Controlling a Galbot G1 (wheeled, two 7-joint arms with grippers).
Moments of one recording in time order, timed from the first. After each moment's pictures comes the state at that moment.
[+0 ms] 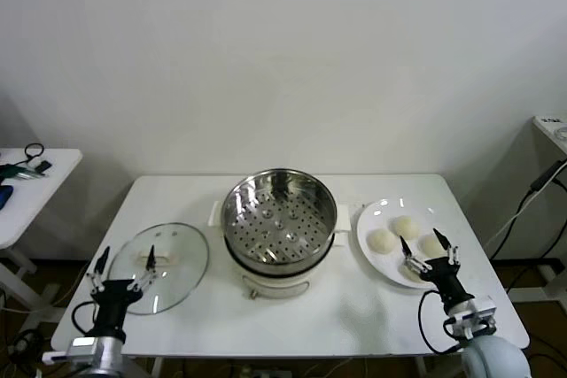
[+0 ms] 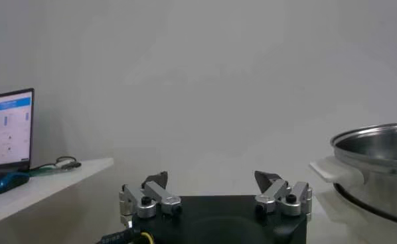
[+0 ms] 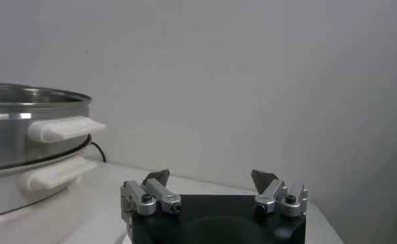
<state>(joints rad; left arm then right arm) 1.59 -1.52 -0.83 -2.01 -0.04 -0.08 0.10 -1.40 1.14 0.63 1.72 0.30 0.10 -0.17</state>
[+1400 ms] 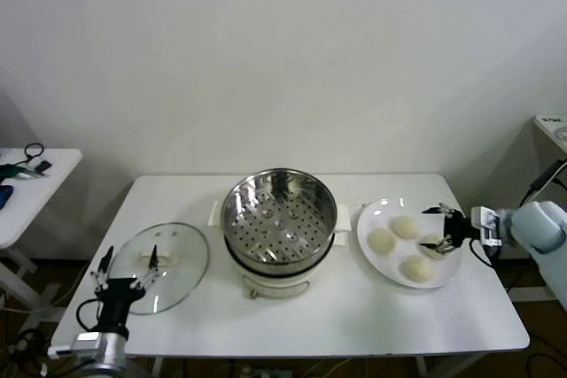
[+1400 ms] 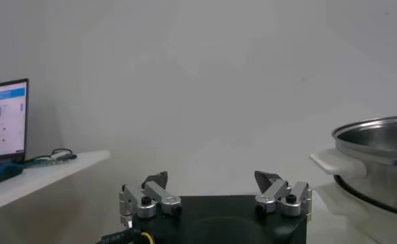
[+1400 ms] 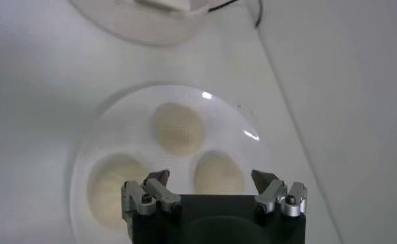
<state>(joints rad) 1.58 -1.47 -0.80 -1.97 -0.08 -0.06 0.07 -0.38 0.64 -0.16 1.15 -0.15 0.07 -1.07</state>
